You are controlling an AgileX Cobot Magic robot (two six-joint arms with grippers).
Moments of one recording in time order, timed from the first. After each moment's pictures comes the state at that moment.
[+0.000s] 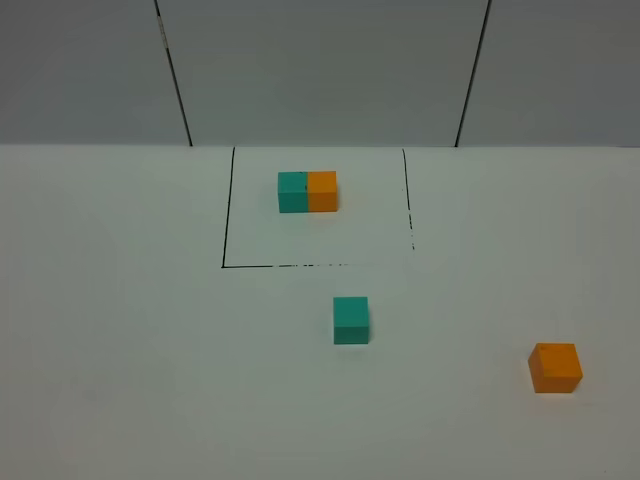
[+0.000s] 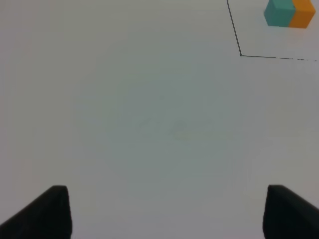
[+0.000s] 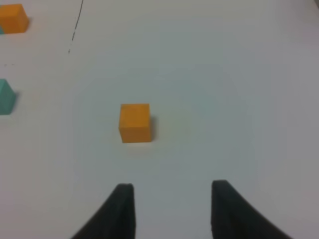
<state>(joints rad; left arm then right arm) -0.01 0.00 -0.50 -0.06 1.04 -0.05 -0.03 -0.01 -0.50 0.04 1.06 -0.04</state>
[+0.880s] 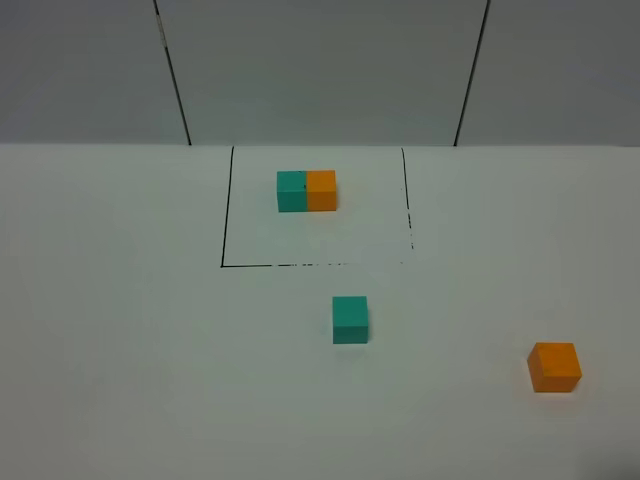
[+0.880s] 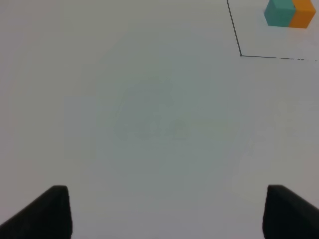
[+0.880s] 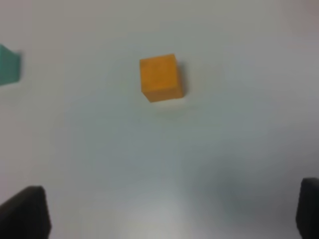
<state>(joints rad) -0.01 0.00 -0.50 -0.06 1.04 -0.05 -0.03 0.64 -0.58 0.15 0.91 0.01</state>
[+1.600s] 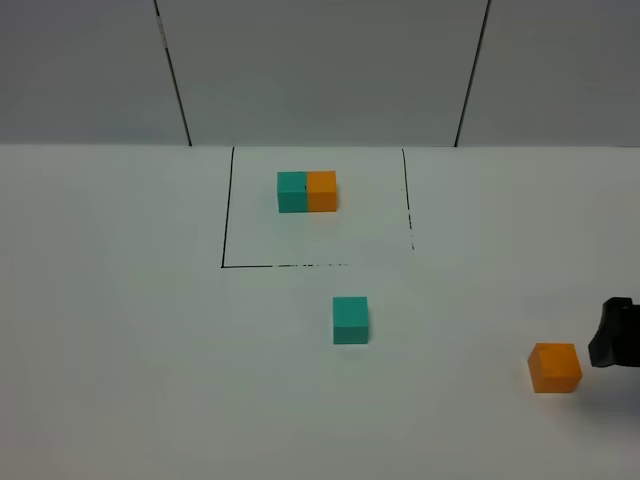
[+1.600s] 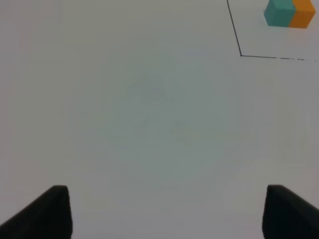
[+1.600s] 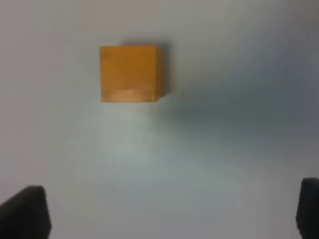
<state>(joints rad) -0.01 0.00 -0.50 -0.06 1.04 -0.05 -0.03 1.35 -0.84 0.14 0.85 -0.13</state>
